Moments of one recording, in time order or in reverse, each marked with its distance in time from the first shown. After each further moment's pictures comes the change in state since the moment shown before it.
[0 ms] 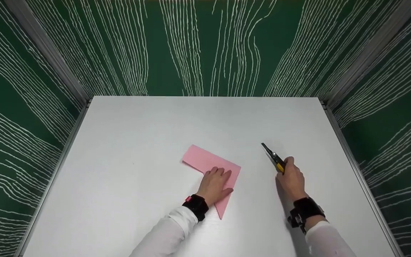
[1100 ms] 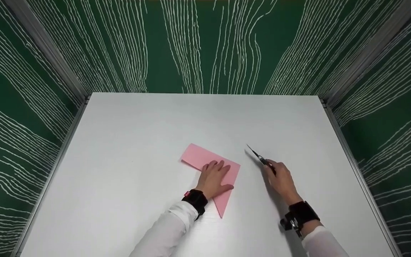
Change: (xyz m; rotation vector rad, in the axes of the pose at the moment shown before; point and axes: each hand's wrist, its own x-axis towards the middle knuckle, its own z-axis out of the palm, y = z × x) left_hand 0.008 -0.010 0.006 -0.092 -0.021 -0.042; right_hand -0.012 -0.015 0.015 0.190 -0.033 -0.167
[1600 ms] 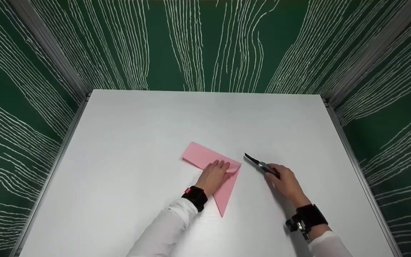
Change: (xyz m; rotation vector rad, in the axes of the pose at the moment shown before) left_hand 0.006 -0.002 -0.002 0.039 0.102 0.073; right_hand -0.008 0.007 -0.014 0.031 -0.167 -0.043
